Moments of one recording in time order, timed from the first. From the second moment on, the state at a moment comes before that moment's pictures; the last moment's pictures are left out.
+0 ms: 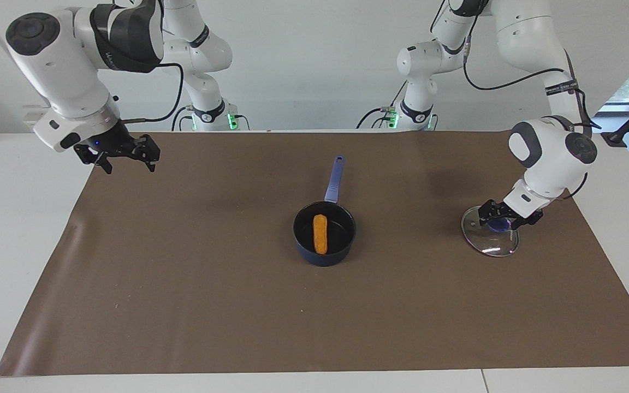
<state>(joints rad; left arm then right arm) 0.12 0.22 -0.06 -1.94 -0.04 2.16 0.31 0.10 0.02 -0.12 -1.65 -0.04 1.59 -0.09</state>
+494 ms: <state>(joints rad) 0.00 0.08 -0.06 -1.64 -0.01 1.67 0.06 0.10 -0.01 -0.11 -1.69 -0.04 1.60 -0.09</state>
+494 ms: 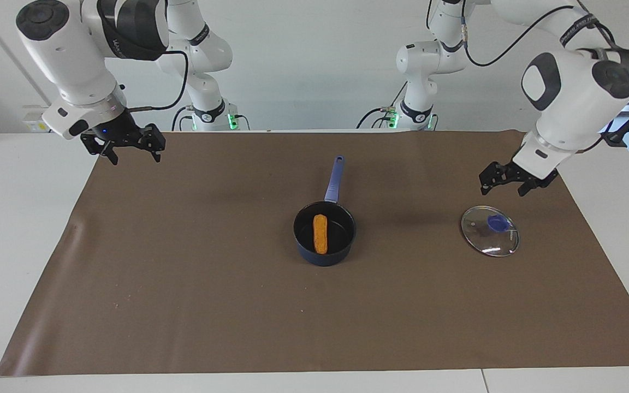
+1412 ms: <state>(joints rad) -0.06 -0.09 -0.02 -1.71 -0.01 1.53 0.00 0.06 -0.01 -0.08 -1.69 -0.04 1.59 -0.09</state>
